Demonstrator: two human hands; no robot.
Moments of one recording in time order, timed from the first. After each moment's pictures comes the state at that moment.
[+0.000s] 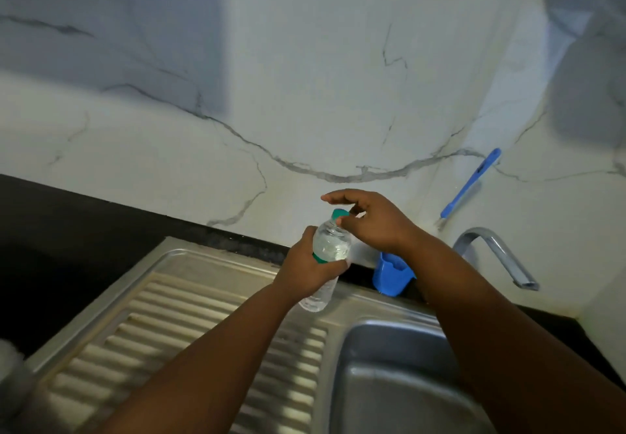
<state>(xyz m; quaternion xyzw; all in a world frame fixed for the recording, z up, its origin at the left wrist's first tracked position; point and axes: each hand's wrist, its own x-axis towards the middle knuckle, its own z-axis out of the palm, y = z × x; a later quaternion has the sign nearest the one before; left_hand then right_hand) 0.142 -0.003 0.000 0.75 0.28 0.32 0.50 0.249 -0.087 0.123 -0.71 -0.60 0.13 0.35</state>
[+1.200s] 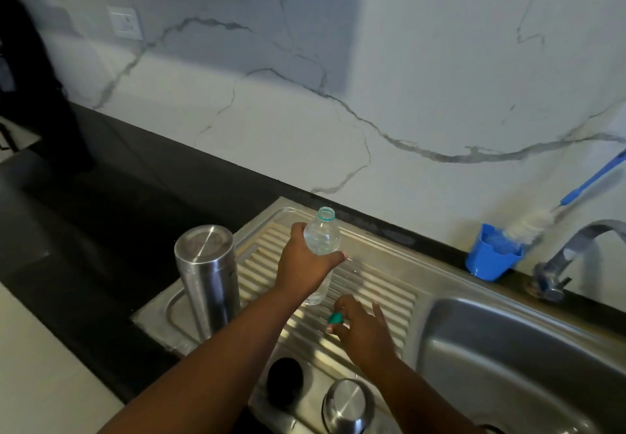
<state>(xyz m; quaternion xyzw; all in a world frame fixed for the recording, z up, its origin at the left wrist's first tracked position) -0.045 -0.041 -0.016 0.64 0.48 0.42 0.44 0.073 -0.129 -0.103 -0.75 -0.59 0.19 0.21</state>
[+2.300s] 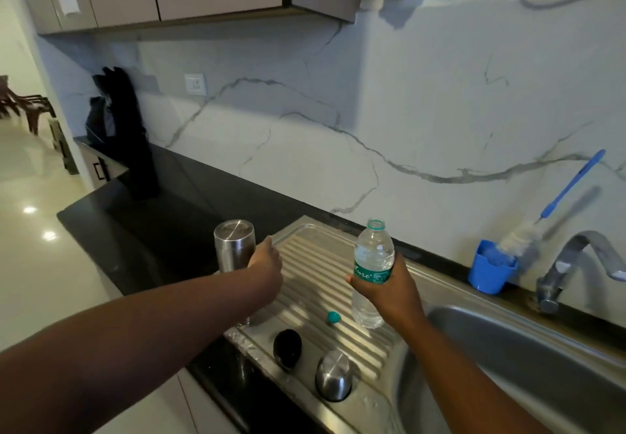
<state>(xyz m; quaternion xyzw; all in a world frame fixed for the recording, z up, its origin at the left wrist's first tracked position) -0.109 -0.100 0.040 0.78 0.39 -0.40 -0.26 0.101 -0.189 0.011 -0.63 -0.52 0.26 0.52</state>
